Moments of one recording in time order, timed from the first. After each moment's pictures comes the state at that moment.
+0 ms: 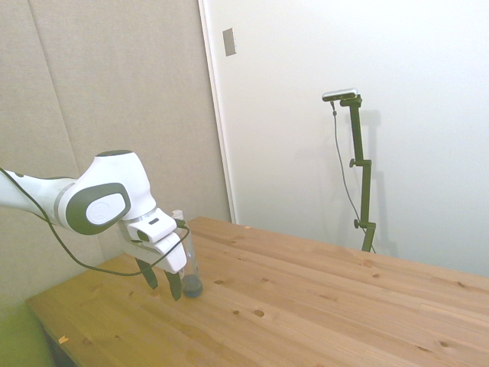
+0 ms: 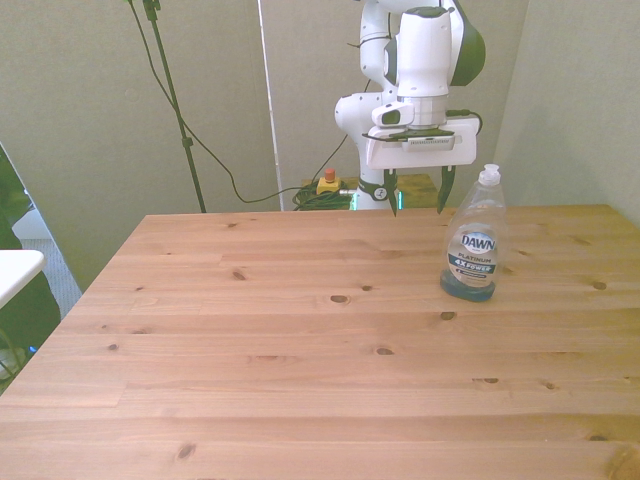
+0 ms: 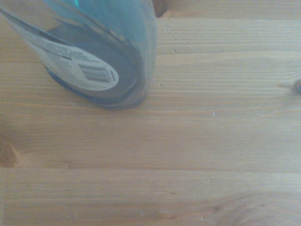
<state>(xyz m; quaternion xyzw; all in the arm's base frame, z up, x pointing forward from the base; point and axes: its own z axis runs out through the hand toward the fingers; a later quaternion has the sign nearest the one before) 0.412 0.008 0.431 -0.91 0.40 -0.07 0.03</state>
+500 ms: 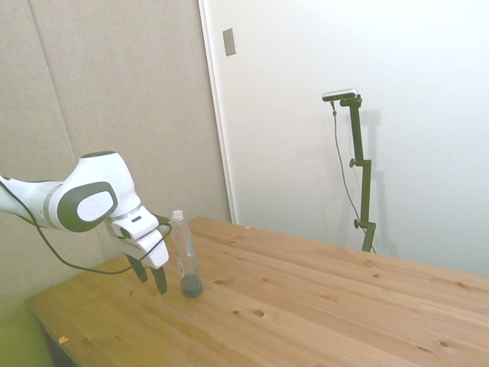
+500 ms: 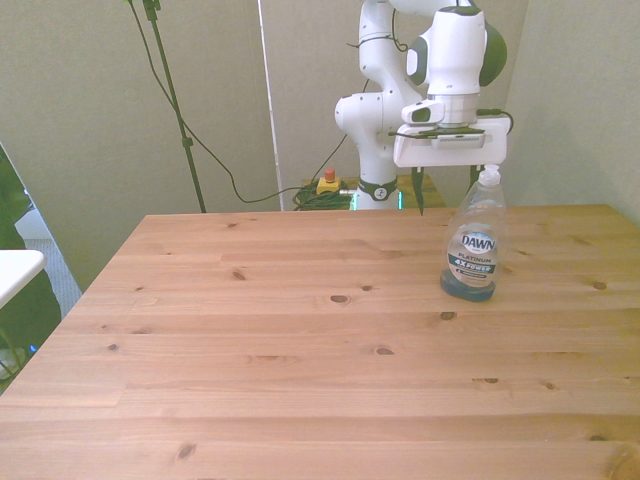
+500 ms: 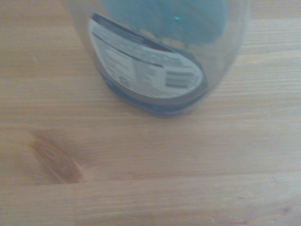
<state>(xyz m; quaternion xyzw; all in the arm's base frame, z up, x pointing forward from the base) 0.411 0.071 0.434 -0.90 0.43 -0.09 0.04</state>
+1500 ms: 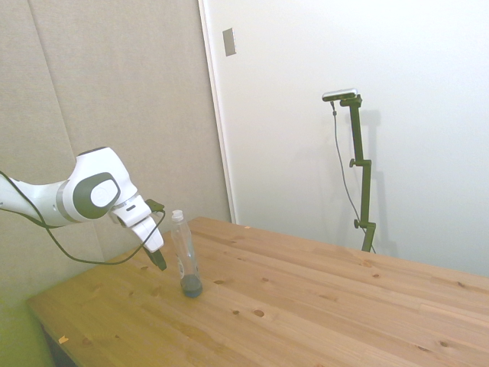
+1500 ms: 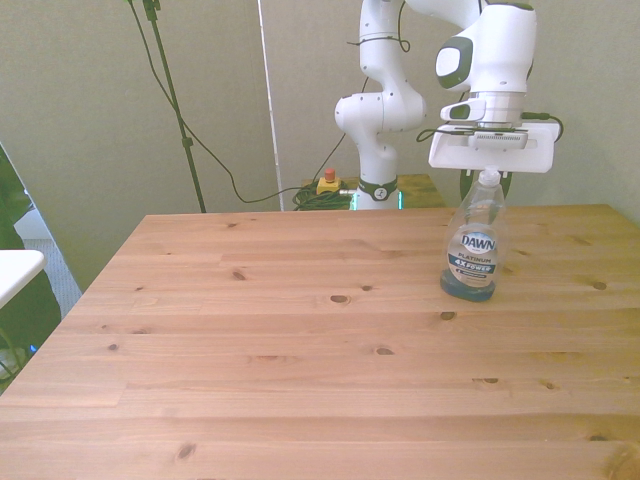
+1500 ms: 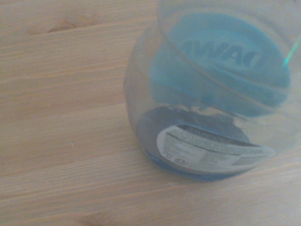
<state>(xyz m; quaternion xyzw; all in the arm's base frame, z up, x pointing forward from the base) 0.460 0.122 0.448 -0.85 0.50 -0.15 0.04</state>
